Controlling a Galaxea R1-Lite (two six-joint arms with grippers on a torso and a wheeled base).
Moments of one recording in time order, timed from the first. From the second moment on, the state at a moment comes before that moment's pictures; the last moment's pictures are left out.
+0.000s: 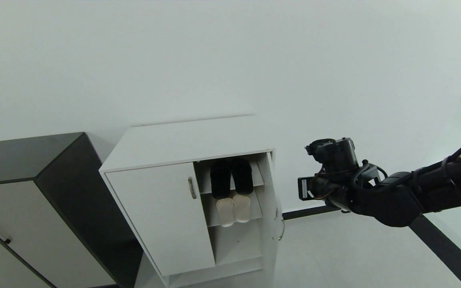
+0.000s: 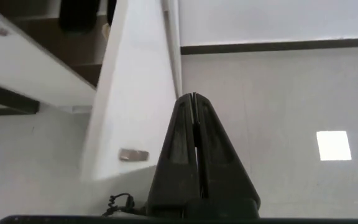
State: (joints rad) left arm 0.00 0.00 0.00 0.00 0.00 0.00; right arm 0.59 1.97 -1.10 -0.34 -0.34 0.25
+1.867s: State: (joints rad) left arm 0.00 0.00 0.00 0.00 0.00 0.00; right arm 0.65 1.90 -0.68 -0.66 -0.06 0.13
